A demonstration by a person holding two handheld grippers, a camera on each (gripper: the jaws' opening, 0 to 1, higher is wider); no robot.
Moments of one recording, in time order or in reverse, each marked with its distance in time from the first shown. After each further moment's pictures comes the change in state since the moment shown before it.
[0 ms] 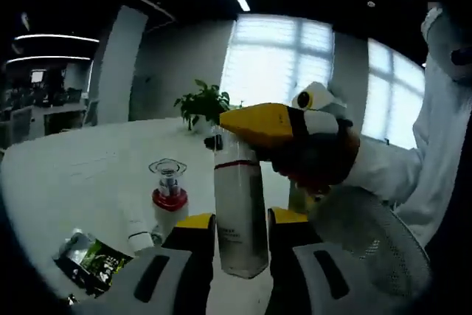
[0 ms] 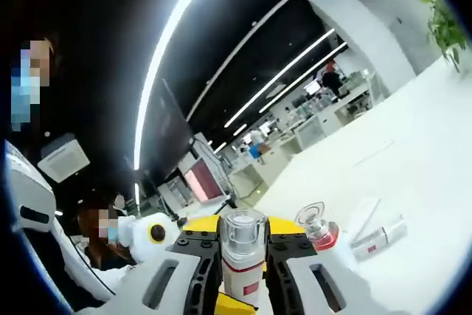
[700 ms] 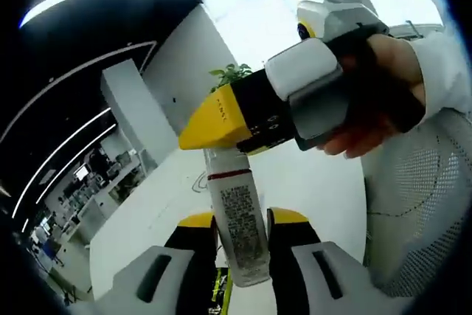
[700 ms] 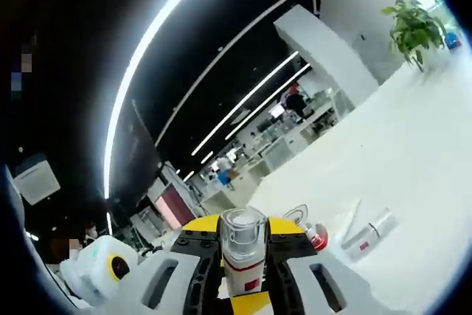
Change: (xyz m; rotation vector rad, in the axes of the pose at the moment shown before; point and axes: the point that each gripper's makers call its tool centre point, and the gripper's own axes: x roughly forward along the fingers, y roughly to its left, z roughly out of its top) left arm 0.002 0.026 0.008 0.484 0.134 0.312; right arm 0.006 -0.007 0.001 0.069 -0.149 -0.128
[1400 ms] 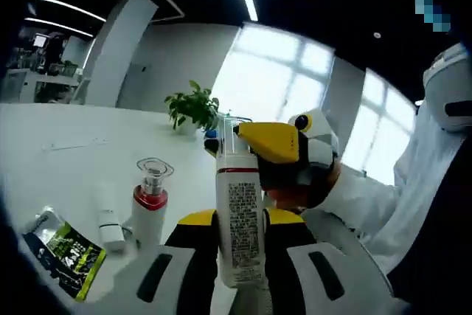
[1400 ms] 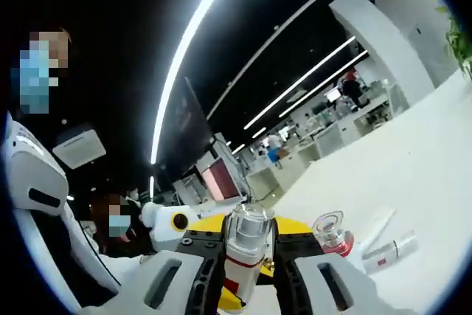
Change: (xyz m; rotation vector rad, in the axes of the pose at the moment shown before) left arm -0.033 -0.037 0.034 -0.830 -0.253 -0.610; right arm -0.019 0.034 0.001 -0.124 0.177 0.357
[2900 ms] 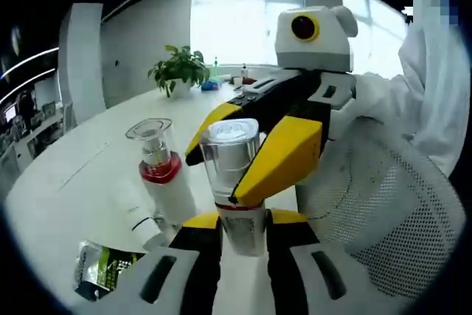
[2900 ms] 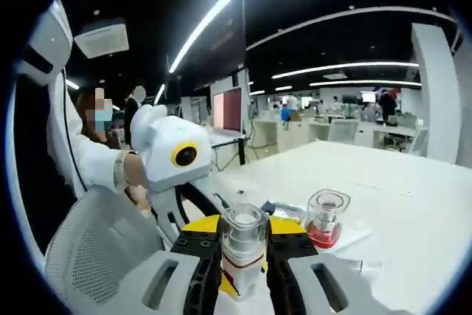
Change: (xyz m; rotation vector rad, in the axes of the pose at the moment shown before) left arm 0.013 0.065 -0.057 0.458 0.392 0.181; right arm 0.014 -0.031 -0.070 -0.475 0.345 -0.010
